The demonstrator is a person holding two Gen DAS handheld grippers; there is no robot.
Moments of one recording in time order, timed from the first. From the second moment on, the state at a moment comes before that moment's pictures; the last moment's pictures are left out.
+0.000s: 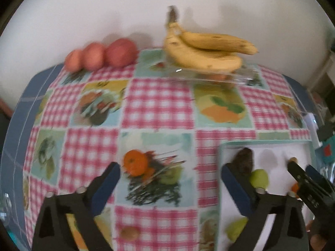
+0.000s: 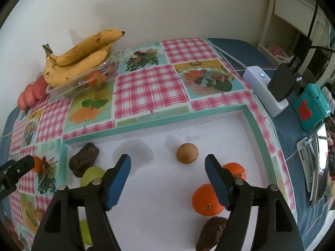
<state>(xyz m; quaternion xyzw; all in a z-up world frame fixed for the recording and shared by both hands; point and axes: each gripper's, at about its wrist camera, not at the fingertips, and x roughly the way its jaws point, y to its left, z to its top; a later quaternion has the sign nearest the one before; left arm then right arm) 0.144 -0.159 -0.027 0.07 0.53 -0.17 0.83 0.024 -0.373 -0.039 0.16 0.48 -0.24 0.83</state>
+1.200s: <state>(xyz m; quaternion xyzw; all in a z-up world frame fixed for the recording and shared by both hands) 0.121 0.003 -0.017 -0.02 0.53 -0.03 0.85 -0.001 -0.260 -0.014 0.17 0.47 -0.20 0.84</state>
